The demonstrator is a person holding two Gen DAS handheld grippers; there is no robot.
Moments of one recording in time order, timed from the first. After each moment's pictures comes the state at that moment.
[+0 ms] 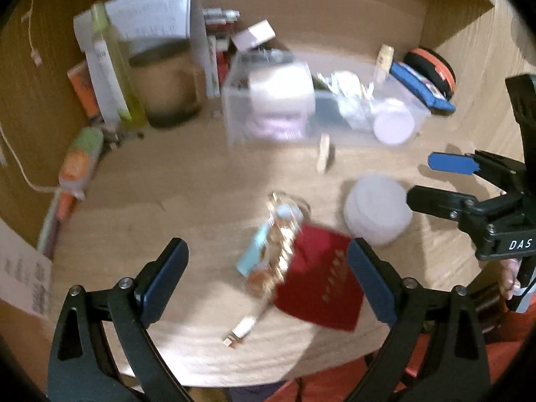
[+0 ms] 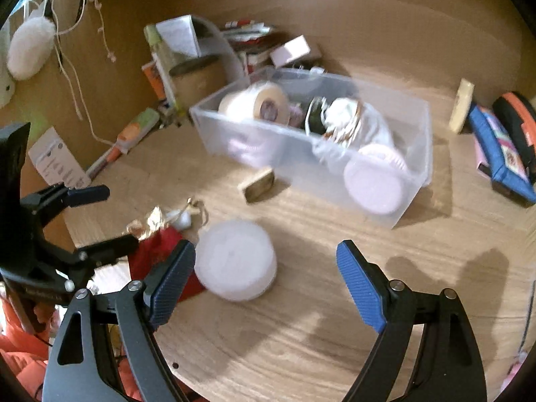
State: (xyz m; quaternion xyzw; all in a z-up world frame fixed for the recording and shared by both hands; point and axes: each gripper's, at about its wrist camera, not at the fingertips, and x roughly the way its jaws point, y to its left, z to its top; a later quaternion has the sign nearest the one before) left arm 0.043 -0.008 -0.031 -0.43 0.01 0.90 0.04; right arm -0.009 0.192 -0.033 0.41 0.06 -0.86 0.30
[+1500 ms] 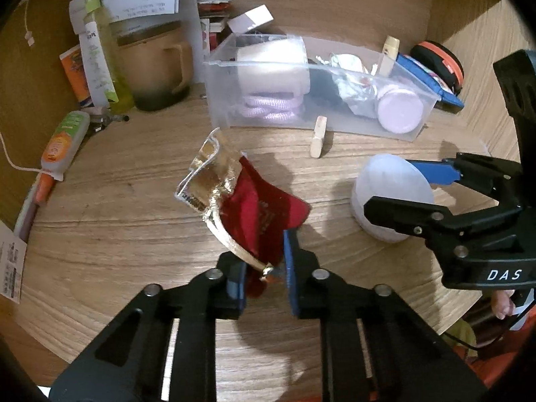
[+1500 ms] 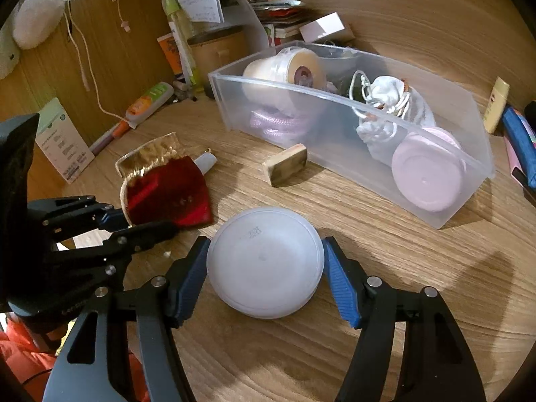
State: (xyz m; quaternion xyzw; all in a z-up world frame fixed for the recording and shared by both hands) left arm 0.034 0.009 -0.054 -0.42 -0.01 0.91 0.03; right arm -0.014 0.168 -0.063 0.42 0.08 -0.84 0.33
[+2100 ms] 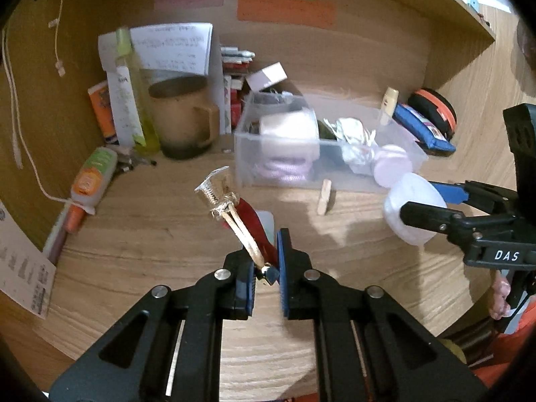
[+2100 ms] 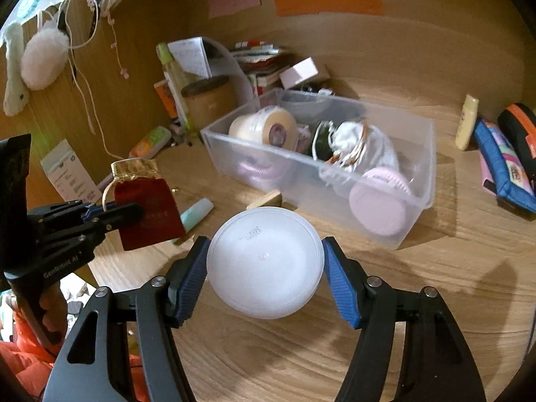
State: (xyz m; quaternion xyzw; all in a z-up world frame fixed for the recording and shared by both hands) left arm 0.047 -0.012 -0.002 -0.35 -0.02 0.94 0.02; right arm -0.011 0.196 -0.020 0.36 0.04 -0.87 0.32
